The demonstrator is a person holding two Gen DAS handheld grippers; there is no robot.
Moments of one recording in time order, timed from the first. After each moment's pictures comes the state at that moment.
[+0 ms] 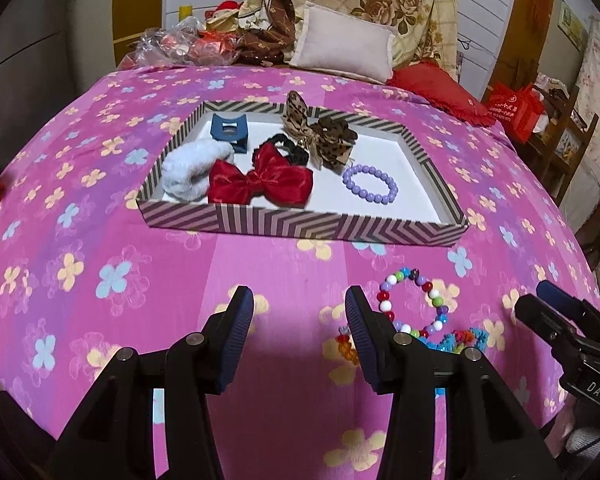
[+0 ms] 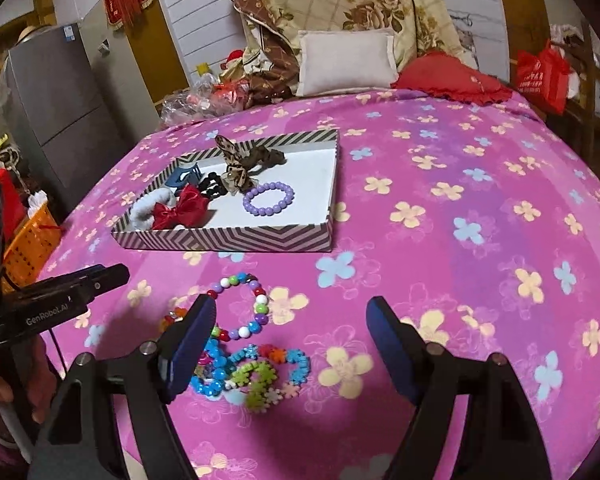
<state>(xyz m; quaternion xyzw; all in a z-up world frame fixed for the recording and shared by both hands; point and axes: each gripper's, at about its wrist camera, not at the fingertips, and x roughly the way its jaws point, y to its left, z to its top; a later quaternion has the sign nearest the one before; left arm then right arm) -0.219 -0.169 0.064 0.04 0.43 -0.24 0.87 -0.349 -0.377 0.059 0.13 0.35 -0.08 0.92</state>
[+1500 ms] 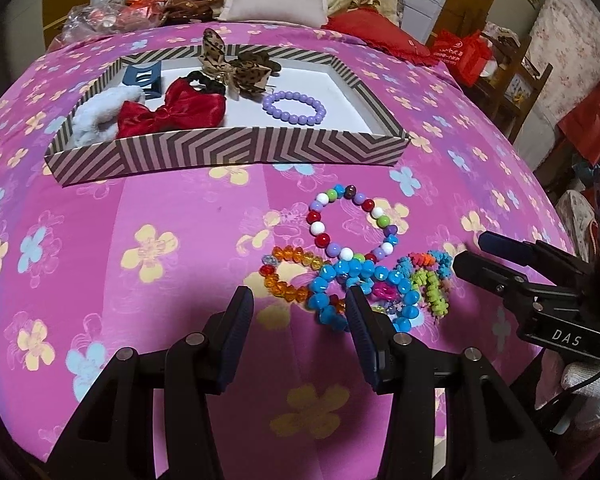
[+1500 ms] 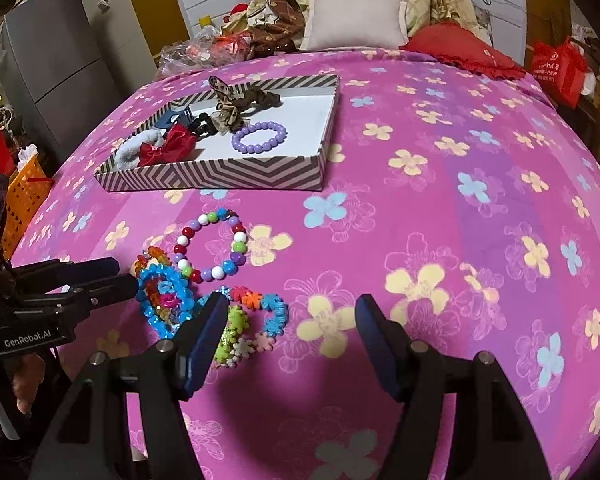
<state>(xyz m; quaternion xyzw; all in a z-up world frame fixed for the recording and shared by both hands) -0.242 -0.196 0.030 0.07 0.48 -0.35 0.80 -0.349 -0.383 0.029 0.12 0.44 -0.05 0.89</state>
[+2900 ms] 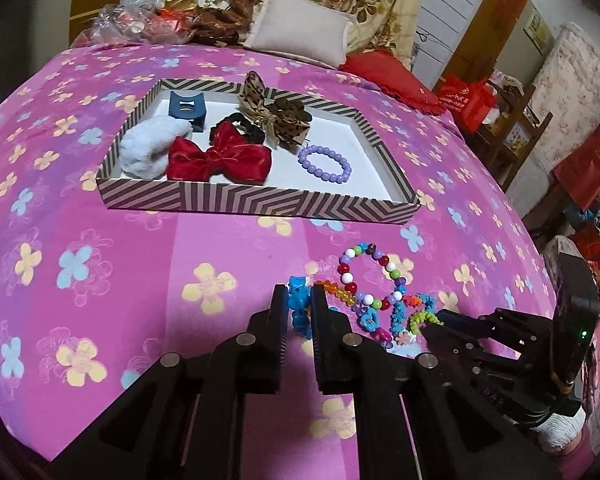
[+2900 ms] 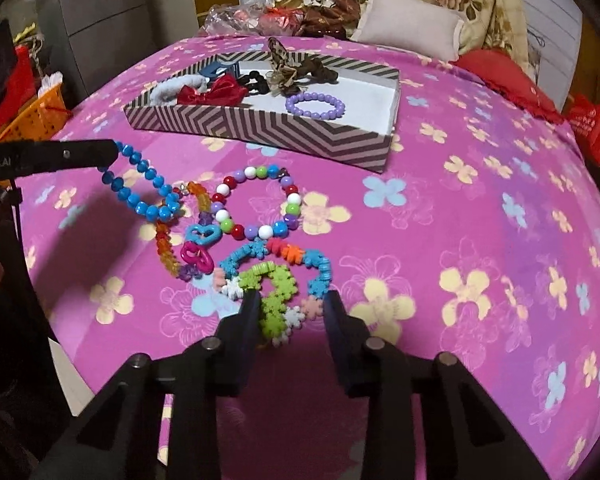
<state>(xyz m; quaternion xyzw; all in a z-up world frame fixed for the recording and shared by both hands) -0.215 -0.152 0.064 0.00 0.46 -0.34 0.82 -0.345 -0.343 0.014 0.03 0.46 -0.01 0.89</state>
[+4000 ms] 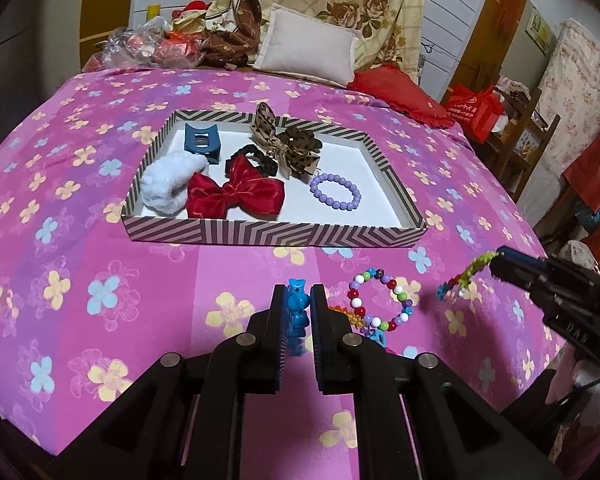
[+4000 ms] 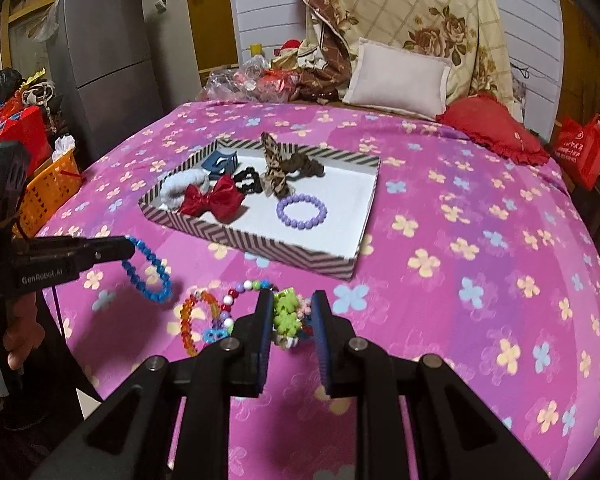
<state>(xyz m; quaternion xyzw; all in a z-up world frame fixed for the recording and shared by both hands) -0.214 -0.149 0.088 0.02 0.43 -0.32 0.85 -0.334 -0.364 0.104 0.03 0.38 -0.01 0.93</state>
